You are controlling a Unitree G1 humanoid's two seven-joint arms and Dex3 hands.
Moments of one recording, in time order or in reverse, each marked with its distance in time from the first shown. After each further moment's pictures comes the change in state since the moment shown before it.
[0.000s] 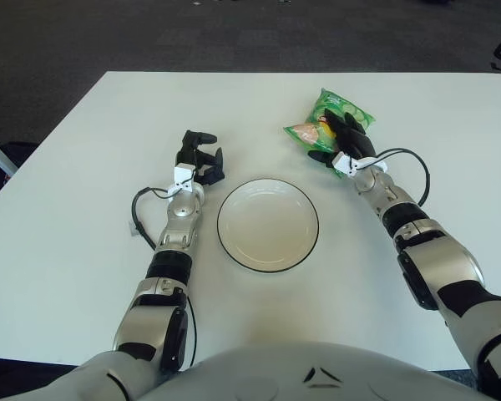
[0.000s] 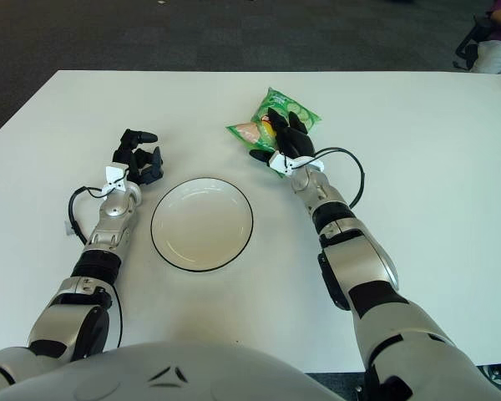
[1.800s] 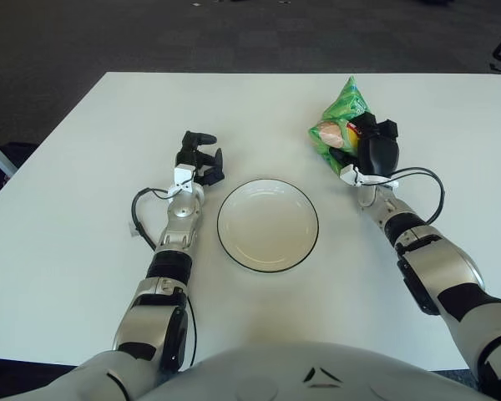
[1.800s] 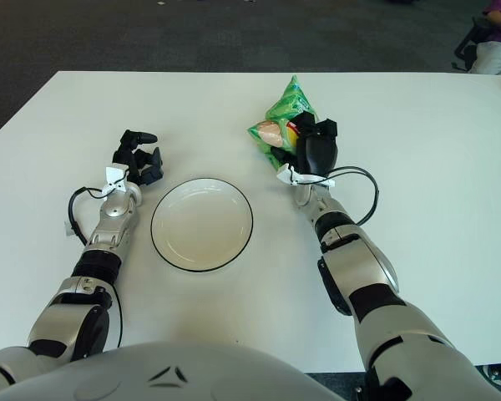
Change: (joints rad) left arm -0.003 0.000 0.000 0.019 0.000 -0.014 0.010; right arm 0.026 -0.006 0.060 0.123 -0.044 -0.053 -0.658
